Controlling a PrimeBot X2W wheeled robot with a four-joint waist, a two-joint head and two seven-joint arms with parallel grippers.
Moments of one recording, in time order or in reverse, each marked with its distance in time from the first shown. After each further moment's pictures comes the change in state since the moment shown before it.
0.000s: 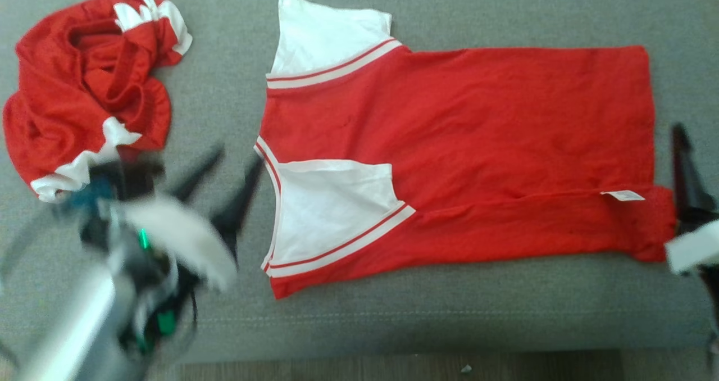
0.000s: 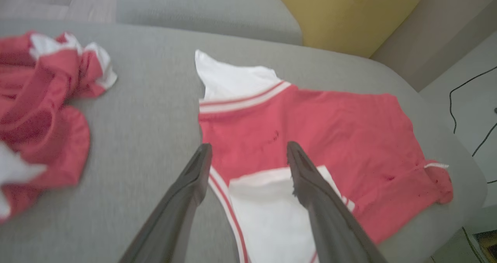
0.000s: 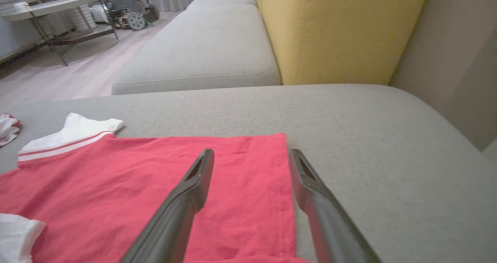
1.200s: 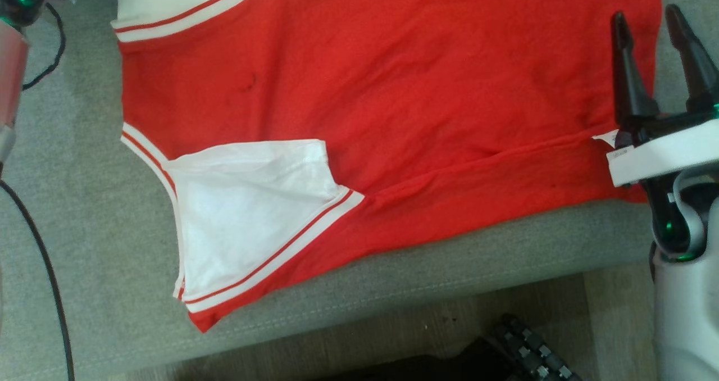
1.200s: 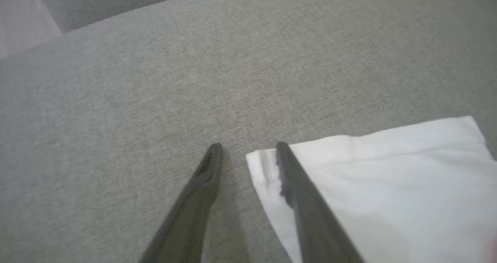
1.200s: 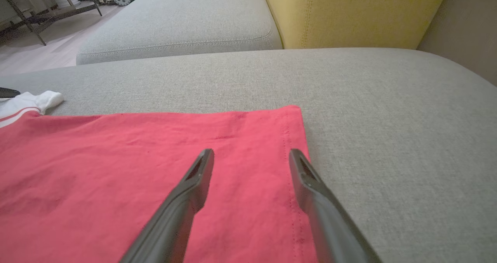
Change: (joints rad) left arm -1.110 0.004 -0.187 0.930 0.055 -0.245 0.273; right arm -0.307 0.043 0.197 0.151 -0.038 0.000 -0.183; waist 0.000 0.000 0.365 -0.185
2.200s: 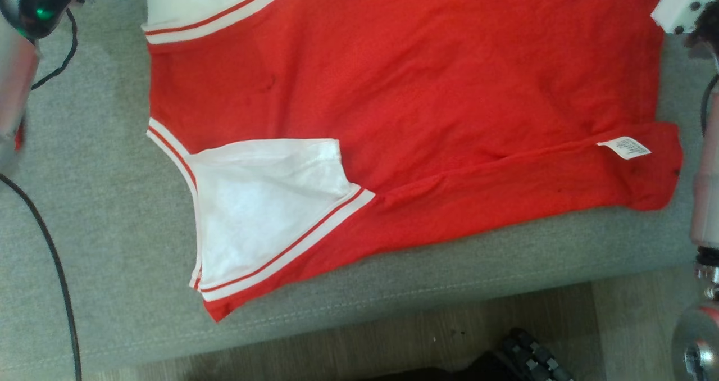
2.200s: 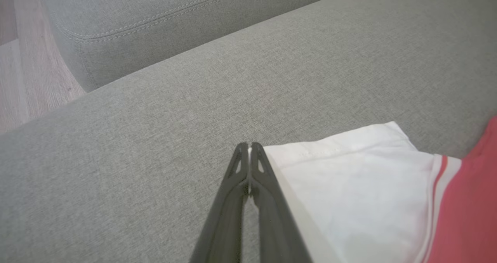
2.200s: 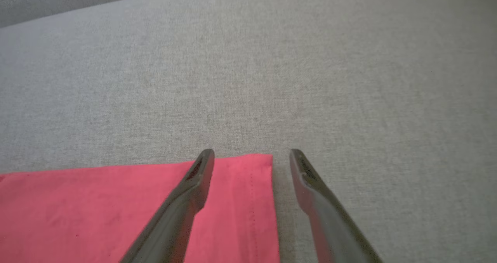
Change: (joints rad) left arm -0.021 0.053 -0.190 -0.070 -0.115 -0.007 -0.128; right arm -0.539 -0.040 -0.097 0.428 -0.039 0.000 0.597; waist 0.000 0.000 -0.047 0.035
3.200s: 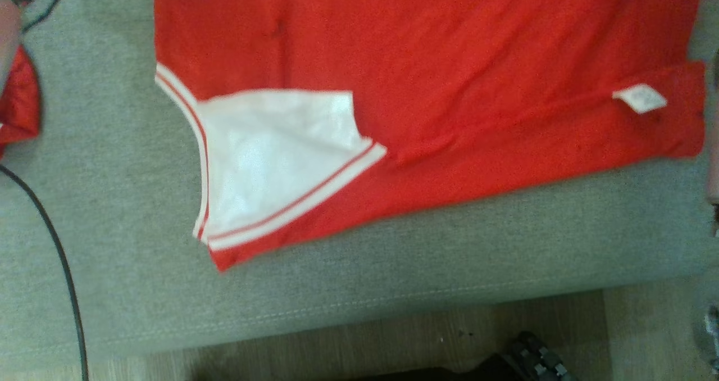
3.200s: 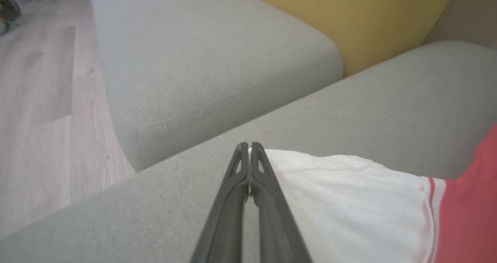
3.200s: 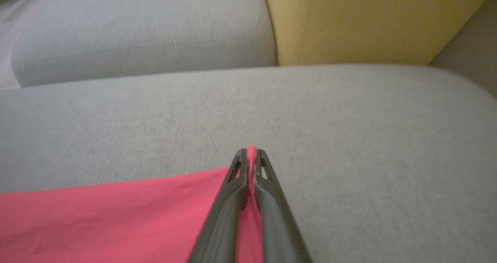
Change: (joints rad) left arm -0.101 -0.001 -0.102 0.050 -0.025 -0.001 -0.275; right arm -0.153 -0.009 0.005 0.197 -0.058 0.000 -0.219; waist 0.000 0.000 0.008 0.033
